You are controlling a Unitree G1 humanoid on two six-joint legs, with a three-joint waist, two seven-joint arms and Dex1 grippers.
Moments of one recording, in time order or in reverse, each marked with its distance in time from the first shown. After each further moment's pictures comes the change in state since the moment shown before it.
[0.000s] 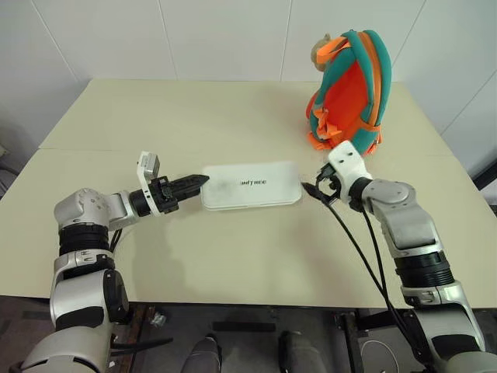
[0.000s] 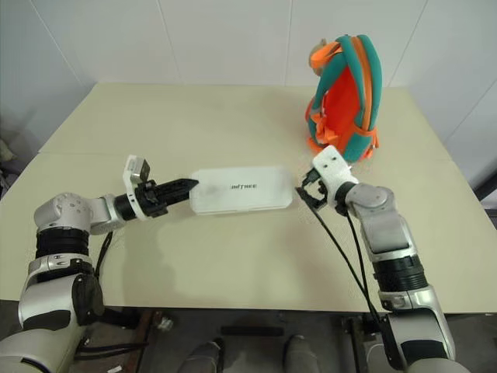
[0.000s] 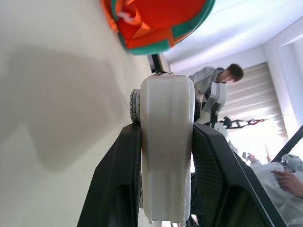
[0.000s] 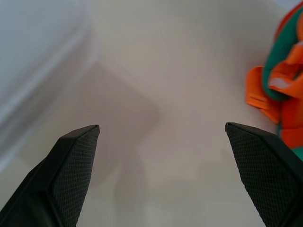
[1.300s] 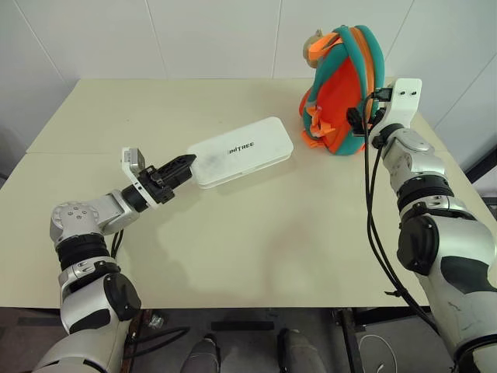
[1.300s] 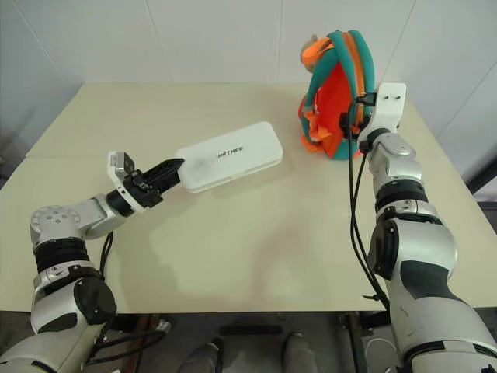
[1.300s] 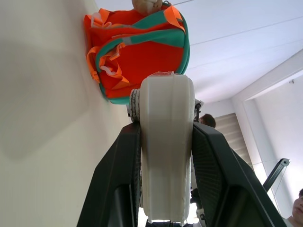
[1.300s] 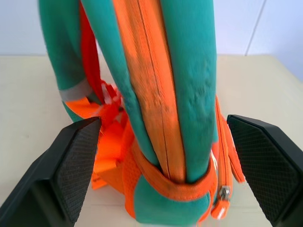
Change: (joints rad) left arm 0.039 -0.094 0.284 -0.080 -0.248 0.061 0.370; right arm -0.626 0.016 -0.305 1.188 0.120 -0.552 -0.326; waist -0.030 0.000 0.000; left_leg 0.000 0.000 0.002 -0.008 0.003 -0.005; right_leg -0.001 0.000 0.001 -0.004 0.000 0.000
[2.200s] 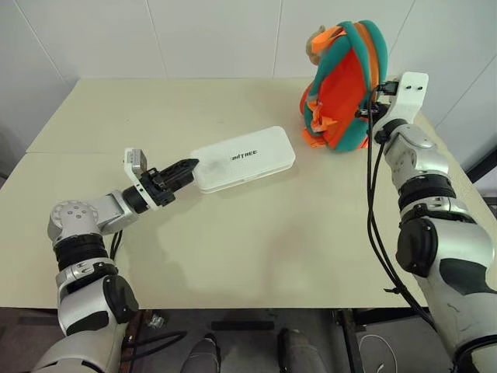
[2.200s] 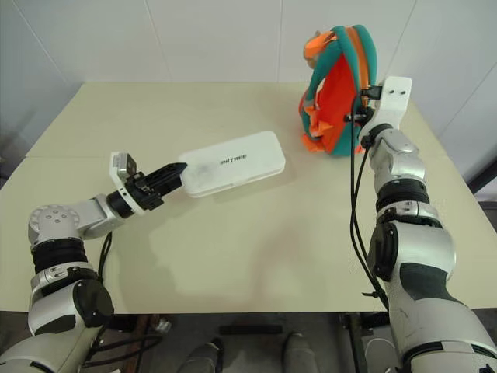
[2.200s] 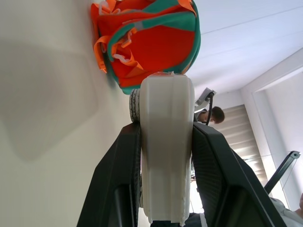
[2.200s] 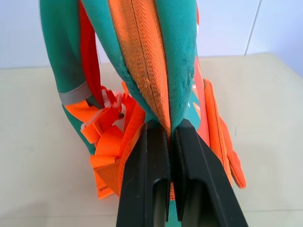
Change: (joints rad) left arm 0.006 0.029 -0.050 0.003 -0.001 -0.008 -0.012; right arm 0.065 0.006 -0.004 -0.207 0.057 0.104 0.008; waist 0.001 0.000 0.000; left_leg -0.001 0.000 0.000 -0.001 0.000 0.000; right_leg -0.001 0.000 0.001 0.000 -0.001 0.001
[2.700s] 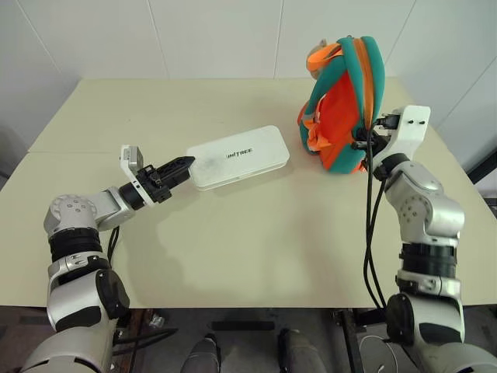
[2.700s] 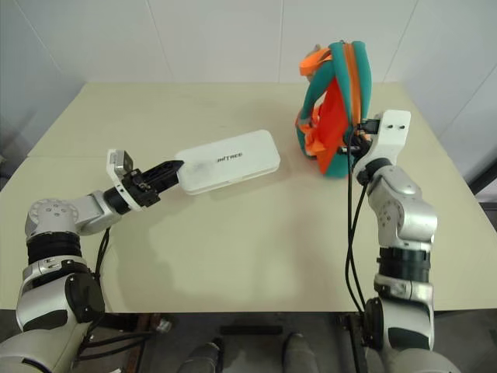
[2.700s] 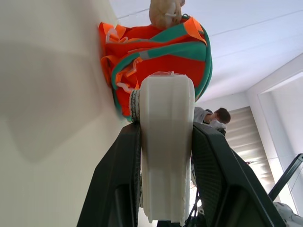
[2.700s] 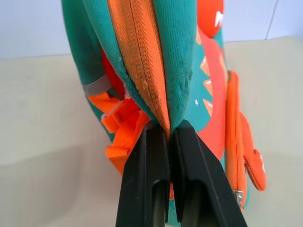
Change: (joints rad) left arm -0.046 0.060 -0.091 0.121 0.021 -0.069 -0.080; right arm 0.556 0.120 -0.017 -1.105 0.211 0.546 -0.114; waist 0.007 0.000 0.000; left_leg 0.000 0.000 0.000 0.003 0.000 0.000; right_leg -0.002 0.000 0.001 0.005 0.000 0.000
